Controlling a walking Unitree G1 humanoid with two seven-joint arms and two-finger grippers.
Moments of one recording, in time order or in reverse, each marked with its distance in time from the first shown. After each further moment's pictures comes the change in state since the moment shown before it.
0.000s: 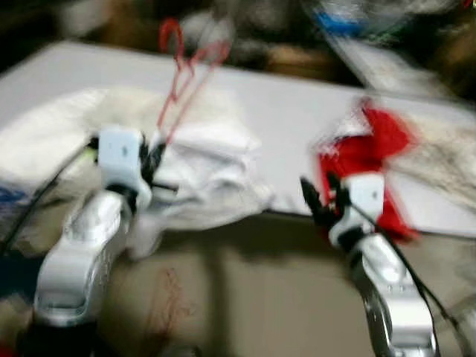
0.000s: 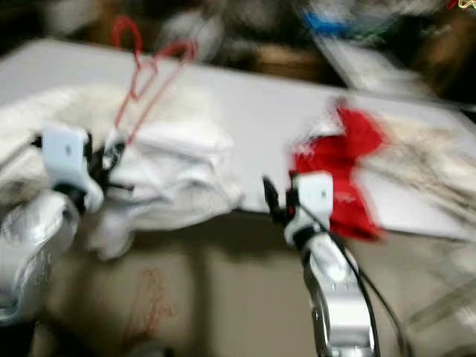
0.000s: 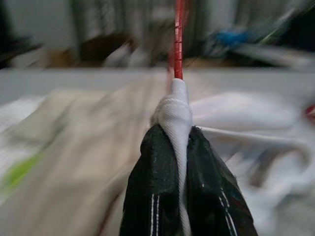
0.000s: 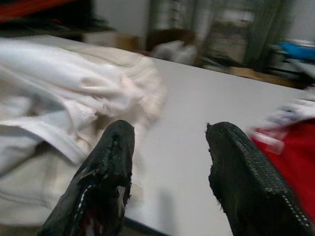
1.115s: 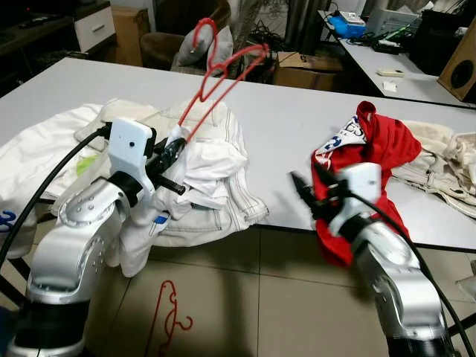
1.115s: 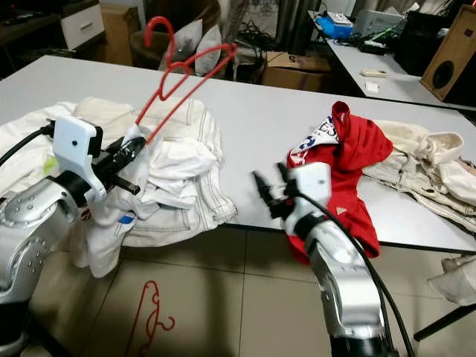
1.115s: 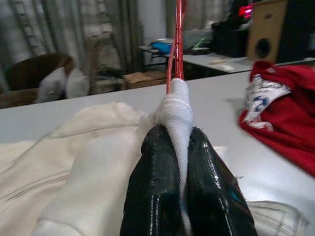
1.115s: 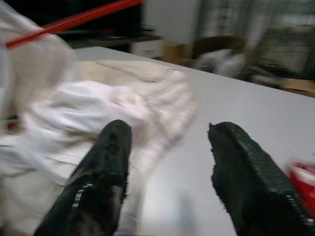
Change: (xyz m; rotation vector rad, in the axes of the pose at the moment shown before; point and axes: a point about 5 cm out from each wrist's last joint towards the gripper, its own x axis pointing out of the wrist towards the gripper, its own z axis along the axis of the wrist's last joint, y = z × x) left arm 0.017 -0.002 0.024 0.034 -0.072 -0.303; right arm 0.020 -0.001 0.010 0.020 -0.010 0.278
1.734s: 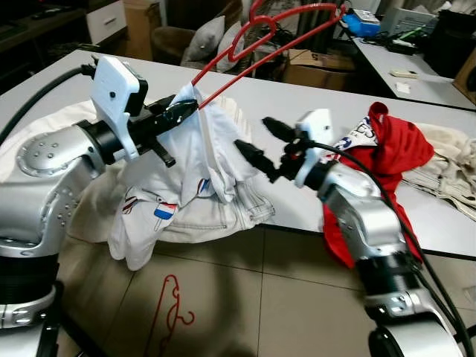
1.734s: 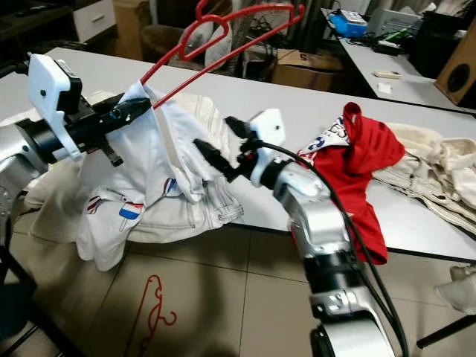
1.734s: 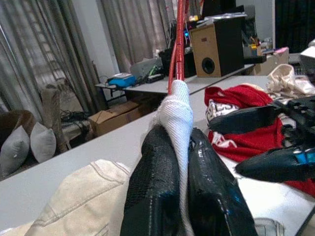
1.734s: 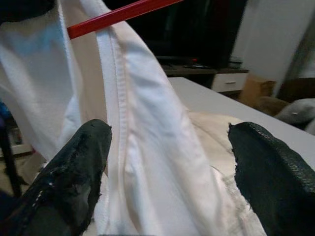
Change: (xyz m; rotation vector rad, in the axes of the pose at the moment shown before) left arm 0.001 0.016 0.065 0.178 -0.114 -0.285; right arm 0.075 0.017 0.043 -0.045 -0.120 0.356
